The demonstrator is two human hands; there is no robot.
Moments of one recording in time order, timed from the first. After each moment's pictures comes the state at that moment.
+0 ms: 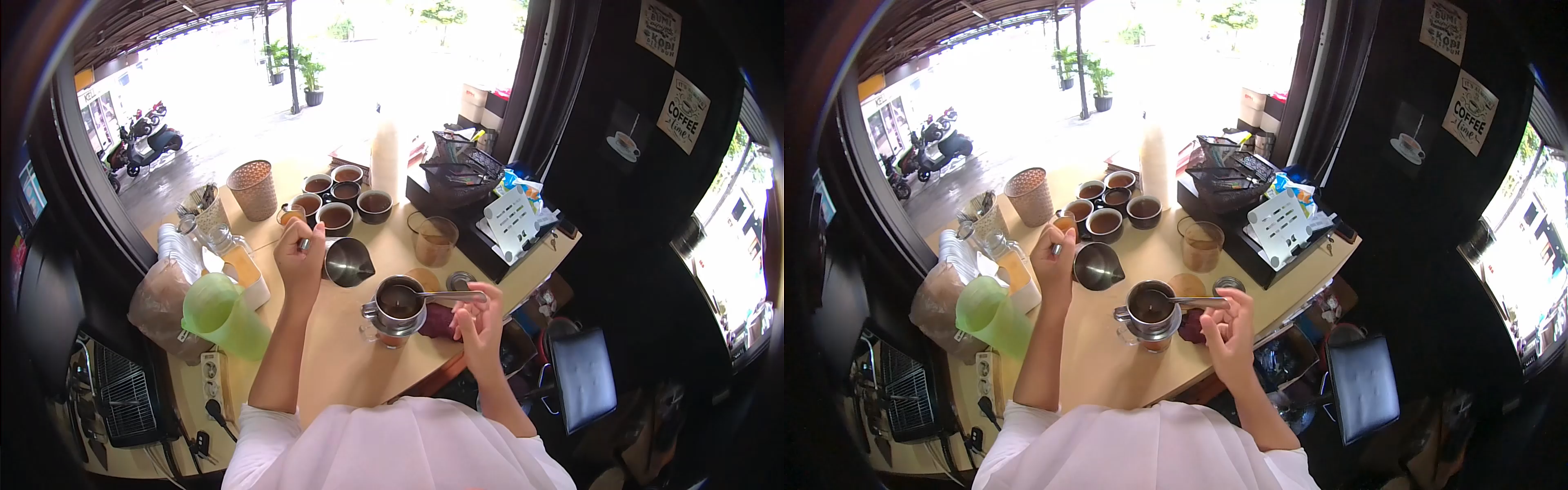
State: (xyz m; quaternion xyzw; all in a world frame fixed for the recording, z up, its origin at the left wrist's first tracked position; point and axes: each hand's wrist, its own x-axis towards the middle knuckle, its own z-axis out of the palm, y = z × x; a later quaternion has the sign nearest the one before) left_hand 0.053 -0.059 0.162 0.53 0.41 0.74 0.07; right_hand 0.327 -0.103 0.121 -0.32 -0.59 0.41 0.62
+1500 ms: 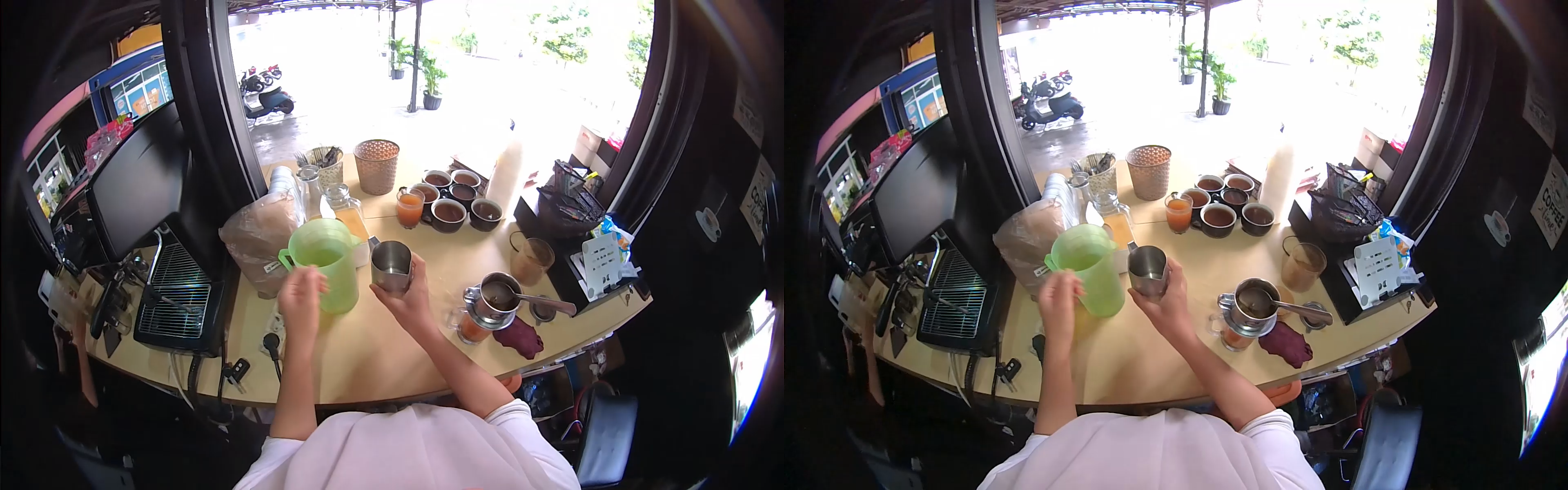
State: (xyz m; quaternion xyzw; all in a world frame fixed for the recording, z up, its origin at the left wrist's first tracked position) left_hand -0.032 -0.255 0.109 0.30 0.63 0.70 0.12; right_hand 0.098 -0.098 0.052 -0.19 -0.73 0.45 0.48
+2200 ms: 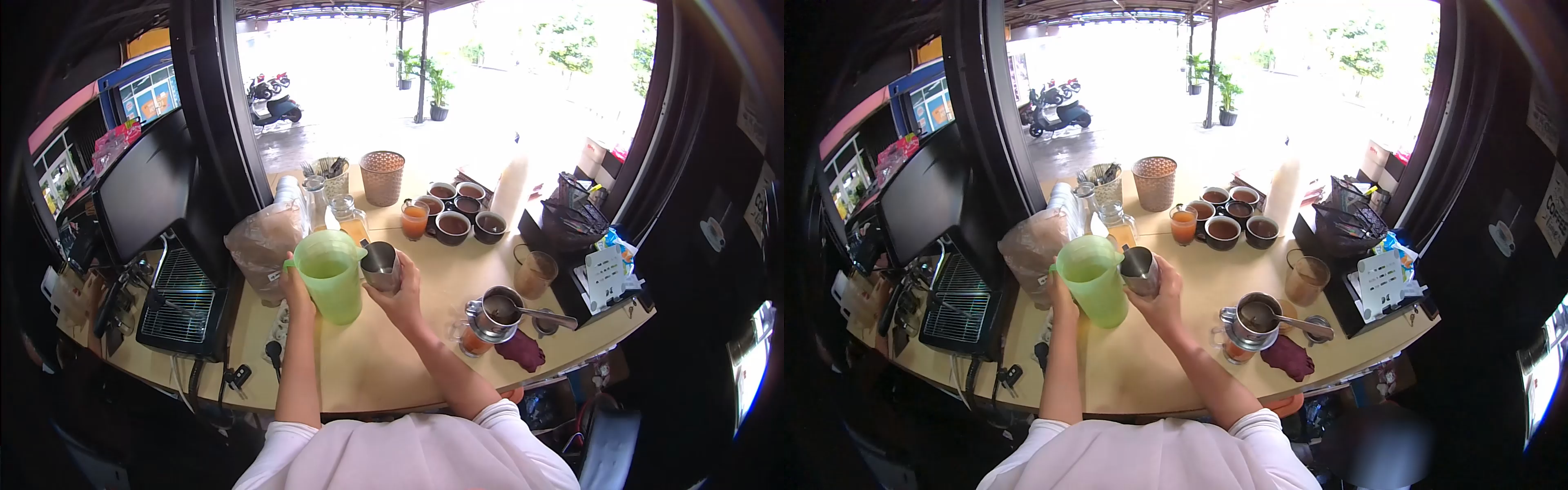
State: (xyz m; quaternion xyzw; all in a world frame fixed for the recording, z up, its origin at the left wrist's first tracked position) left_hand -0.100 -0.197 0.066 0.07 0.50 0.86 0.11; right_hand 0.065 -0.085 0.045 -0.17 -0.74 0.39 0.52
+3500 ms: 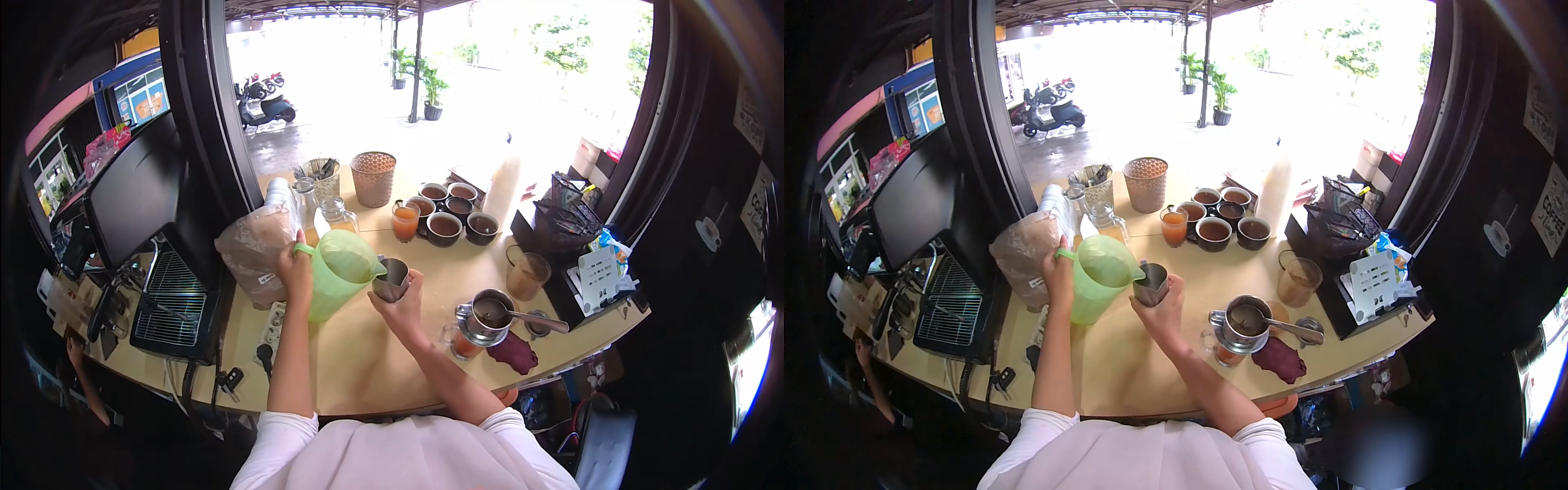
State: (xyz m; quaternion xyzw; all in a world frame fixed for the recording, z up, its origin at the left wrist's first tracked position) left_hand -0.107 -0.164 0.094 0.22 0.64 0.73 -0.04; right_hand 0.083 -0.083 0.035 -0.28 -0.68 0.47 0.49
